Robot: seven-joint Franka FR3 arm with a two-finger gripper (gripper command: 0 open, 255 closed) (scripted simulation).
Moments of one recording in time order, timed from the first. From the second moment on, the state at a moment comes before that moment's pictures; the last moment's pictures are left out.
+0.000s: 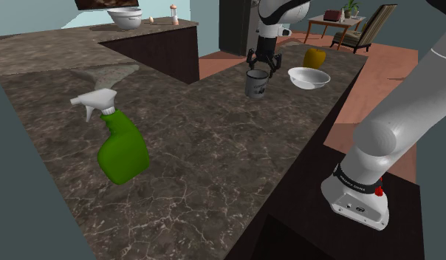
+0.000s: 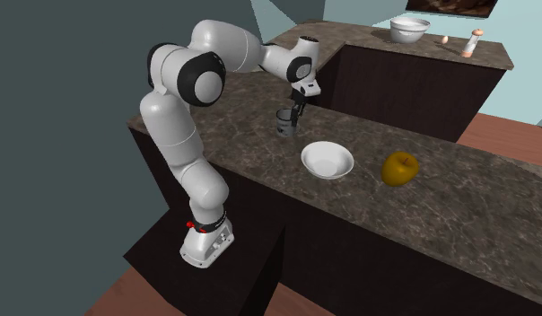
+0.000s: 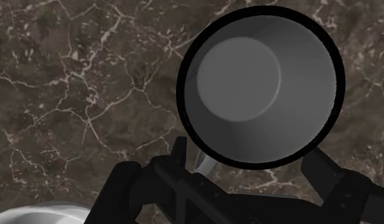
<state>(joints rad) -0.37 -0.12 0.06 -2.13 0.06 1.98 1.14</state>
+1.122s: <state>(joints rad) -0.37 -0.13 0.06 -2.08 0.06 1.91 1.14</state>
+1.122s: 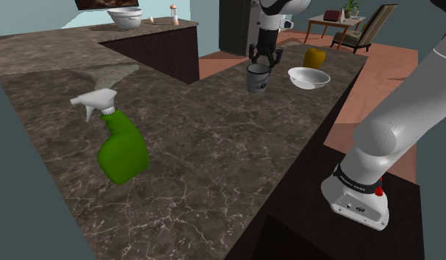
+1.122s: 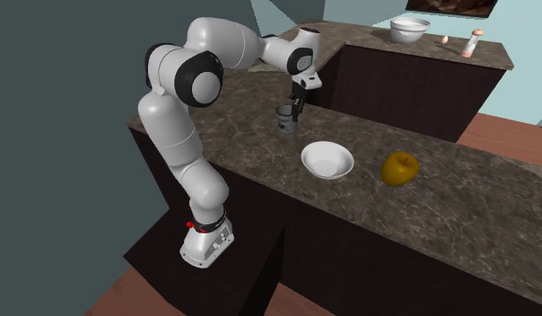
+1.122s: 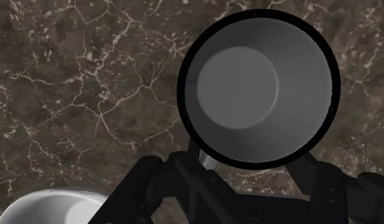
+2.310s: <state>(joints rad) -0.37 -0.14 0.06 -1.85 0.05 1.67 1.15</state>
